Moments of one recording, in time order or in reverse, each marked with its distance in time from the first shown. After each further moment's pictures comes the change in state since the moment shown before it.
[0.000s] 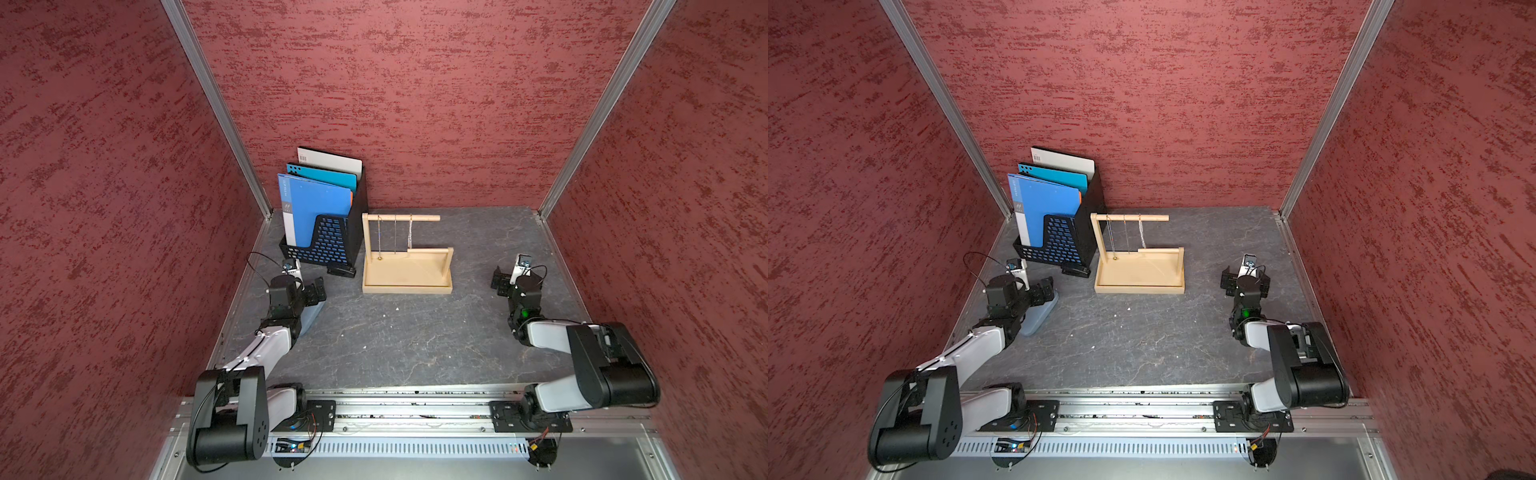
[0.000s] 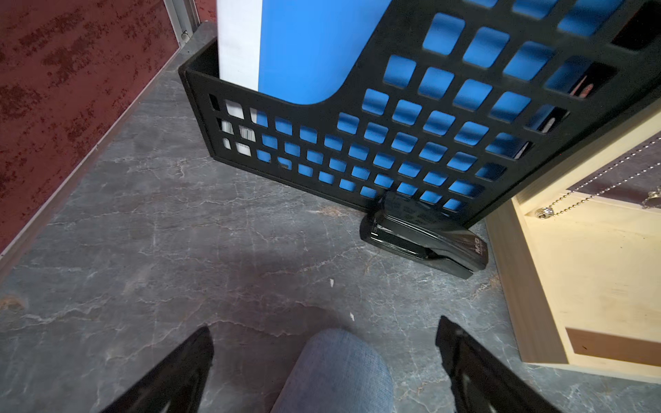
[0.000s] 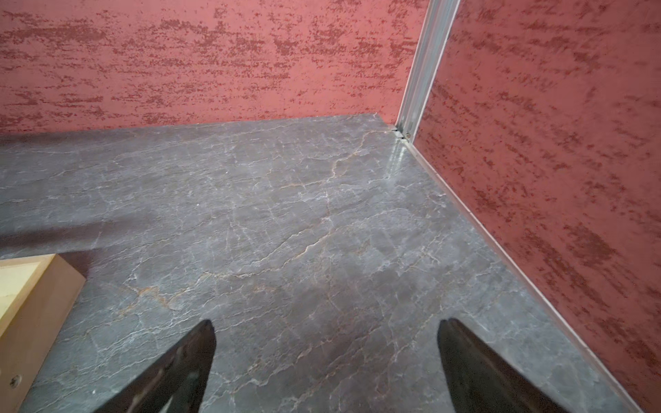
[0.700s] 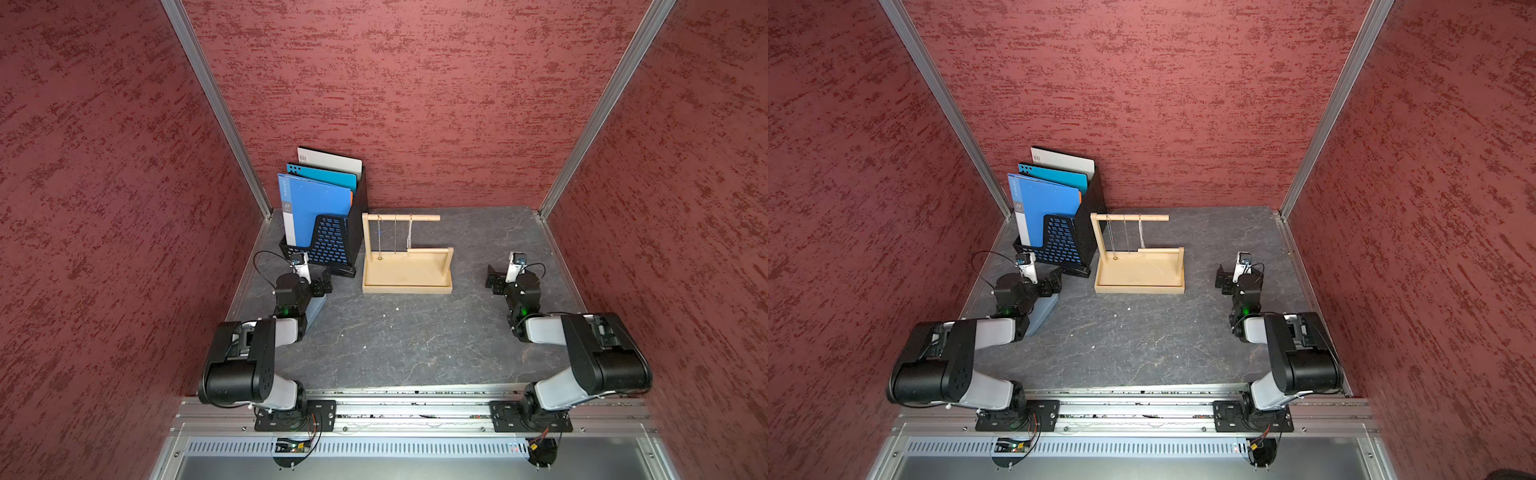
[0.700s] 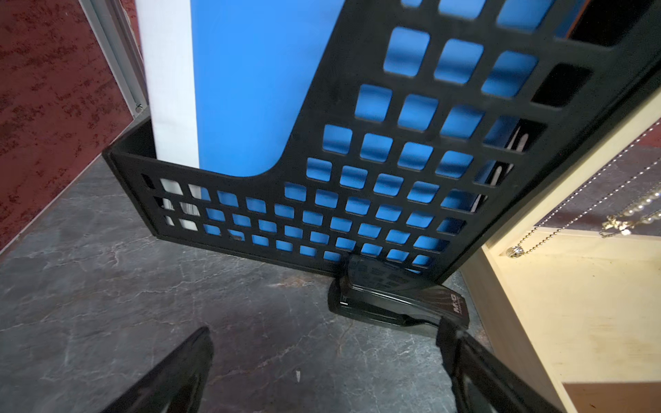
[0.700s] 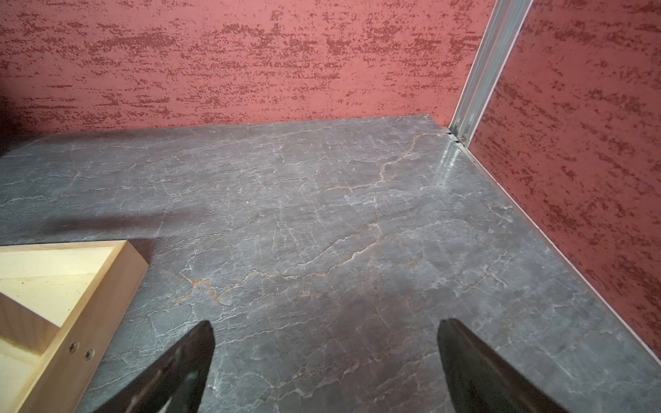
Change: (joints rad) left arm -0.023 0.306 -0.002 0.473 0.082 0.041; right arm -0.023 0.055 0.014 0.074 -0.145 0.000
